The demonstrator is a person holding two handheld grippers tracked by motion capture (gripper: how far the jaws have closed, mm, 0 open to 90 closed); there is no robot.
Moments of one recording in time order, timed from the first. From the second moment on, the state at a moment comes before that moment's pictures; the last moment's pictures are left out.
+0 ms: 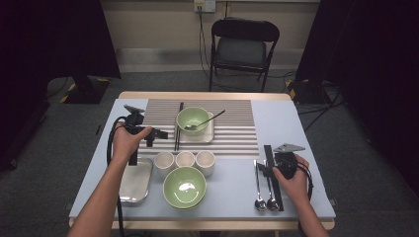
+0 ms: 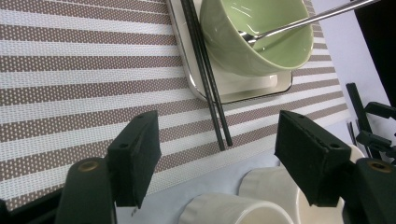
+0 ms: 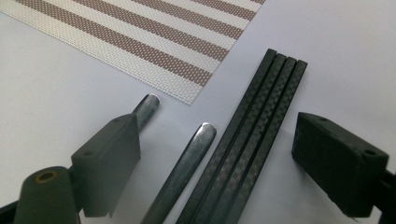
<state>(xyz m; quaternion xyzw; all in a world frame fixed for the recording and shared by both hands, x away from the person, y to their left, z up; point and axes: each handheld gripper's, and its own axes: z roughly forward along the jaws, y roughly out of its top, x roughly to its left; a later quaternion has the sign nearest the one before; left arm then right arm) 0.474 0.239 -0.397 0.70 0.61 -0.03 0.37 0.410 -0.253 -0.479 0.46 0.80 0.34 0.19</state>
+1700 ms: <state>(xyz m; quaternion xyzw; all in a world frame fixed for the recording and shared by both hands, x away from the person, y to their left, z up) 0.449 0.249 -0.402 0.71 0.60 -0.03 0.37 0.410 -0.253 -0.479 0.46 0.80 0.34 0.19</state>
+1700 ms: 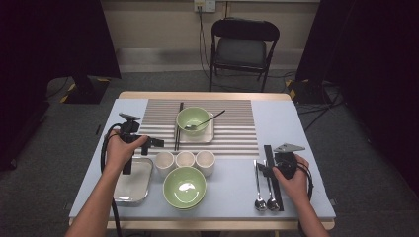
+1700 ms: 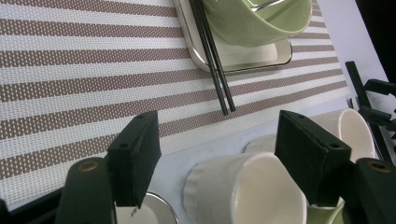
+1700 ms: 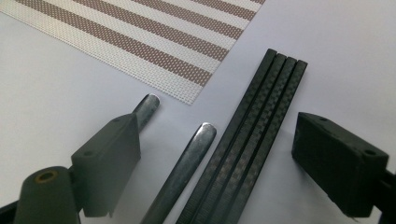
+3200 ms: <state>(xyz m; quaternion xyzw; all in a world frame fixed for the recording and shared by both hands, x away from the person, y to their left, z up) 0.434 0.252 -0.405 0.72 0.58 -0.03 0.37 0.410 -0.253 -0.479 0.46 0.80 0.34 0.19</state>
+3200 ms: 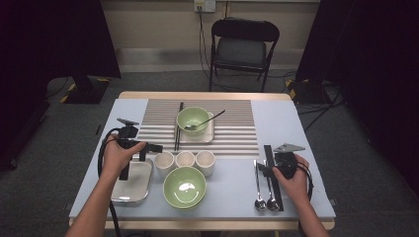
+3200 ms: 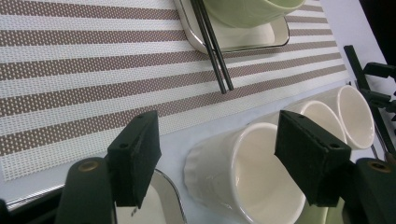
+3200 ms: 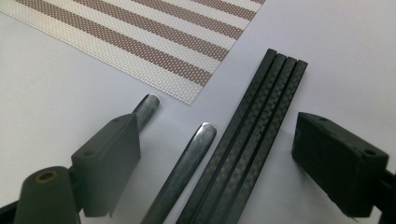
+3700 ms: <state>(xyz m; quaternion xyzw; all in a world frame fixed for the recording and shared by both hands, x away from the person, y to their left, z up) 0.431 0.249 -0.407 0.73 0.58 -0.03 0.36 0.410 -0.253 -0.479 0.46 0.80 0.34 0.19</state>
